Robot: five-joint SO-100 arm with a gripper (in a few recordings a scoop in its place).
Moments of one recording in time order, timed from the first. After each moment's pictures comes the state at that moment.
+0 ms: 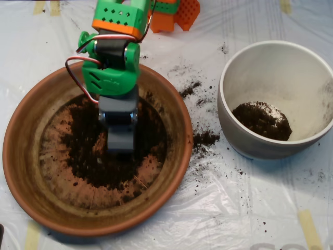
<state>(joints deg) 20.7 78.0 102.0 54.0 -18.4</state>
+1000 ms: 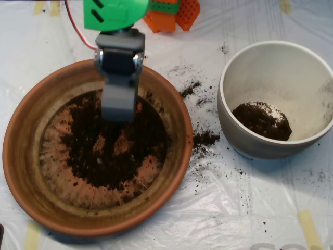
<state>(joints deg) 16.9 110.0 104.1 59.9 -13.2</state>
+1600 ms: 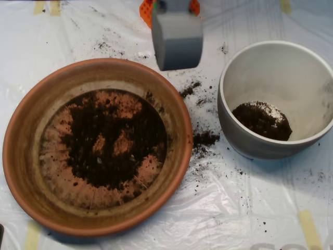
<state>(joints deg) -1.3 110.2 72.9 84.2 -8.9</state>
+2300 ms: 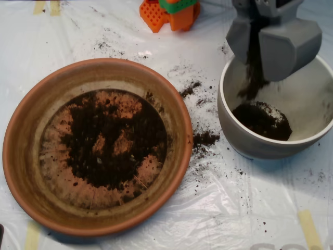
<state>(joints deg) -24.2 100.7 71.6 86.0 -9.0</state>
